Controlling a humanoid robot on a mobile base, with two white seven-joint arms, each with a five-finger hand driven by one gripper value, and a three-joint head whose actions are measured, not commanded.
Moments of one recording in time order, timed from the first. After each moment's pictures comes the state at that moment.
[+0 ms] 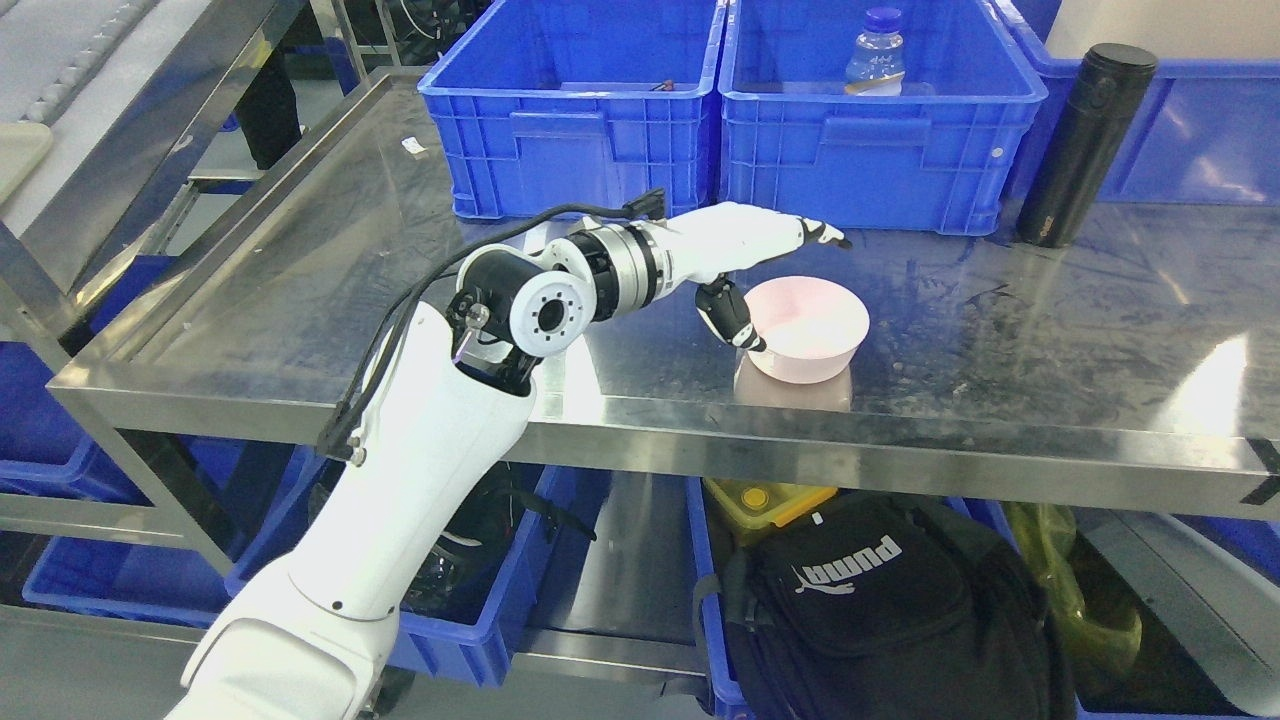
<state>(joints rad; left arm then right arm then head) -0.78 0.10 -0.54 -1.61 -0.68 0.11 -0.92 0.00 0.00 0.05 0.00 0.05 -0.08 -0.03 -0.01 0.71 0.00</state>
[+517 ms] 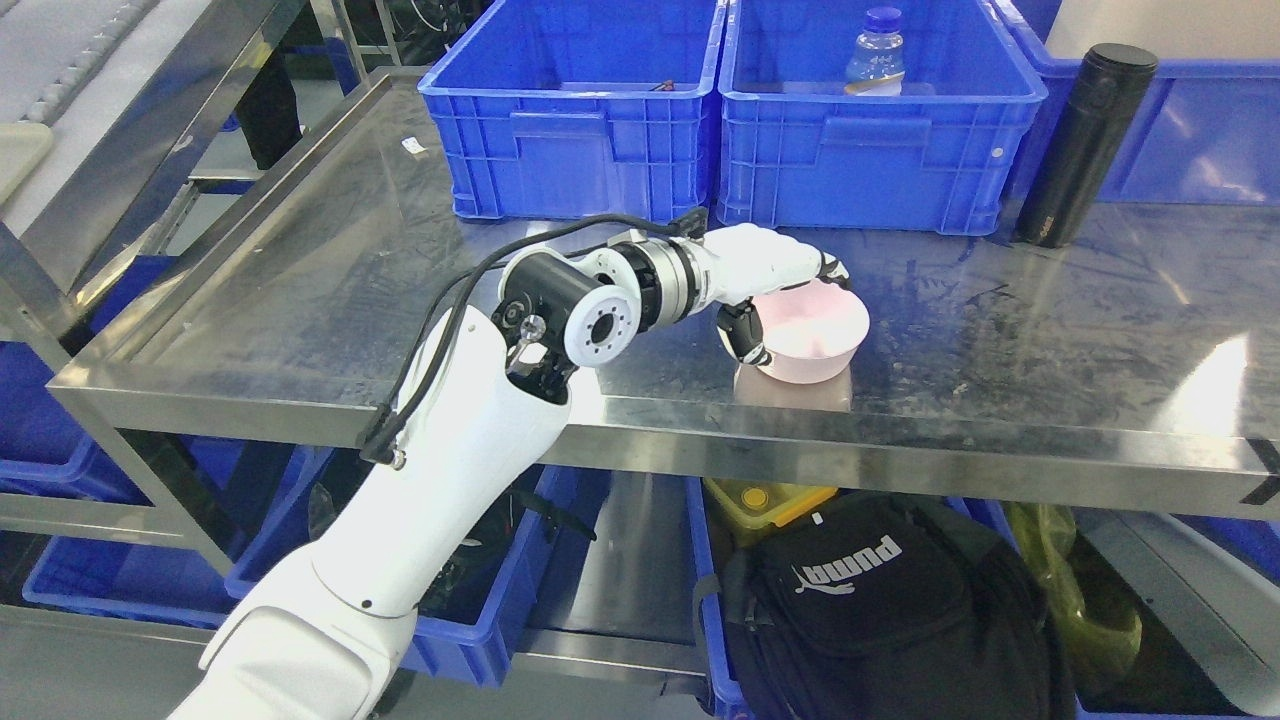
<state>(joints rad) -0.80 0.08 -0.61 -1.59 -0.81 0.12 -0.95 0.00 0.00 0.05 0.00 0.05 -0.08 -0.03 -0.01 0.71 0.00</state>
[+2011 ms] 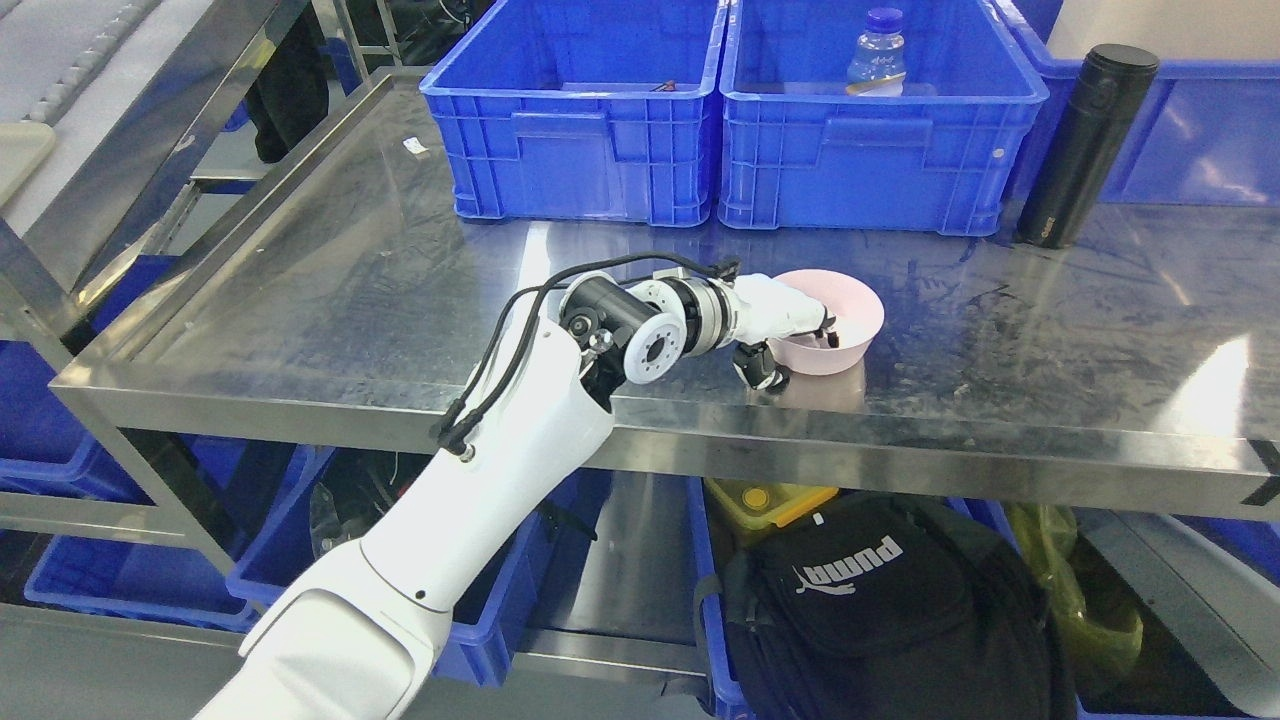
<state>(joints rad) -0.81 0.01 -0.67 -1.34 -0.87 0.01 -0.93 0.00 0.00 0.05 0.00 0.05 -0.08 -0.03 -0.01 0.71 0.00</state>
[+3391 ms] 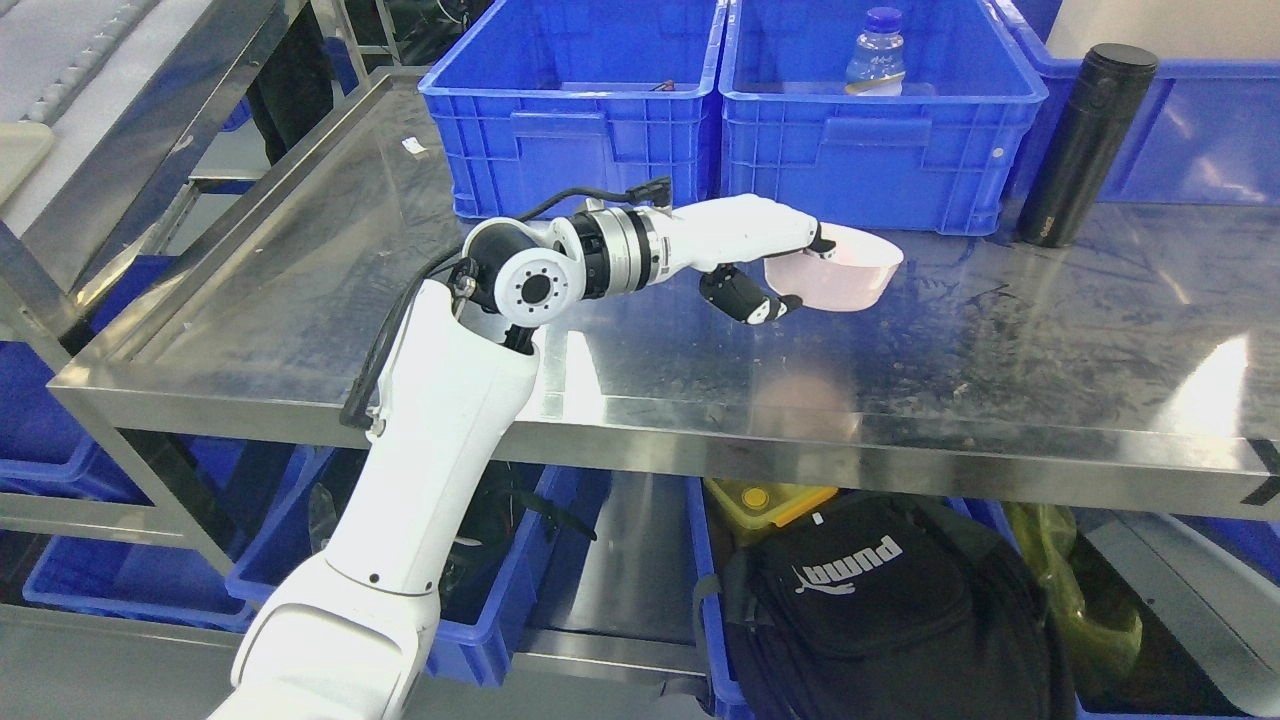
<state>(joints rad) -0.78 0.00 -0.33 -1.43 -0.63 -0.31 -0.95 0.00 0.00 0.05 0.00 0.05 -0.08 -0.03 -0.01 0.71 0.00</state>
